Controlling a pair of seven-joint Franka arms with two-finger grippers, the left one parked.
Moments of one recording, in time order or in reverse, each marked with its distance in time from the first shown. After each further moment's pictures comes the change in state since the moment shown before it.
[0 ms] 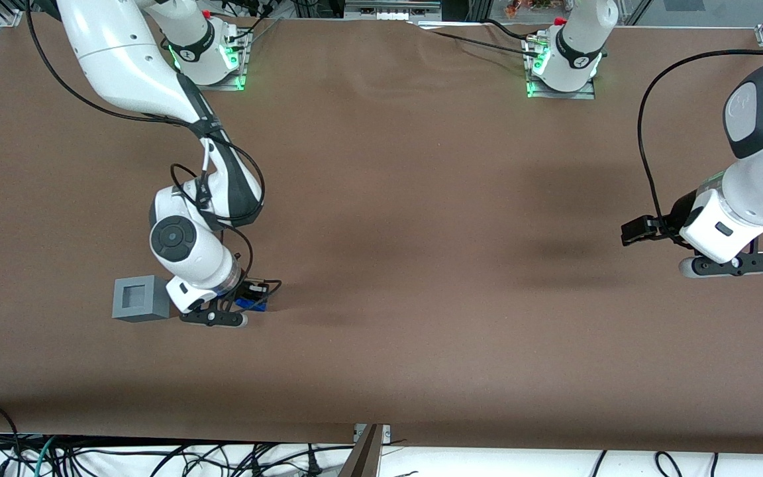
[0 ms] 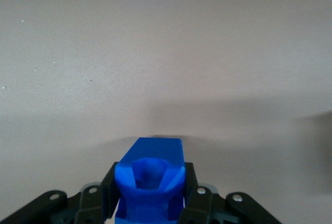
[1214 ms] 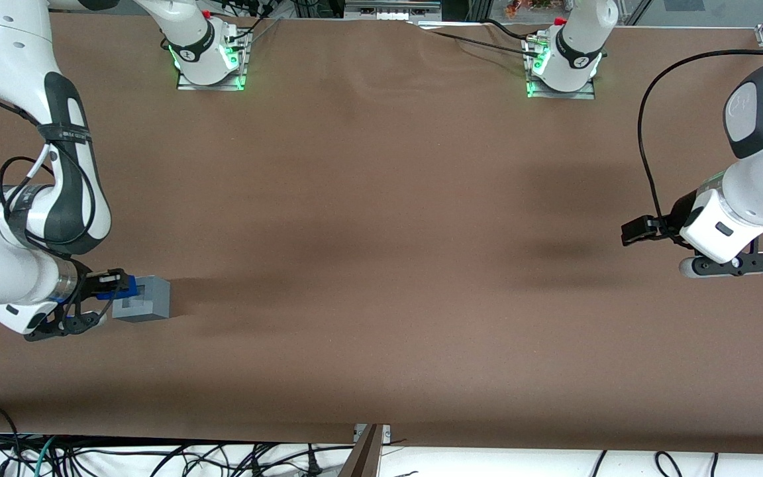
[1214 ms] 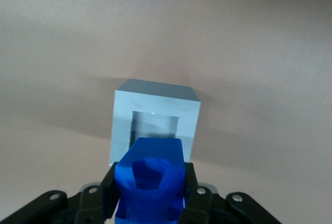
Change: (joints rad) arm -0.300 -0.045 -0.068 0.099 0.000 -0.321 -0.694
